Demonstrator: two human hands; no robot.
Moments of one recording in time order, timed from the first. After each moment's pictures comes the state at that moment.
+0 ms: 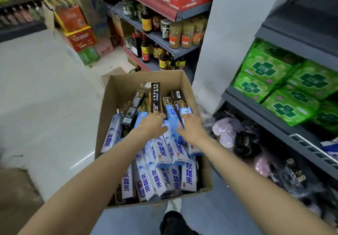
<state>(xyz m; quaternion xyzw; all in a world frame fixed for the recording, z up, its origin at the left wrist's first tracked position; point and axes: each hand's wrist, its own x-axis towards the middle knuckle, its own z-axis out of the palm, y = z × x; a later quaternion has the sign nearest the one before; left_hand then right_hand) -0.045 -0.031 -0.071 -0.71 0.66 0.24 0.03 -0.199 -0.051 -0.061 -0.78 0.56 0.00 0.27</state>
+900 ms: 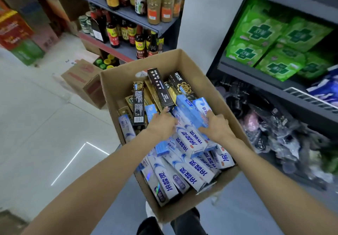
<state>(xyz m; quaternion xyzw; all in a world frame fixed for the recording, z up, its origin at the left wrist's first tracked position) 0.023 -0.027 -0.107 -0.52 0.81 0.23 0.13 -0.159 0.000 -0.079 -0.58 0.76 0.07 0.28</state>
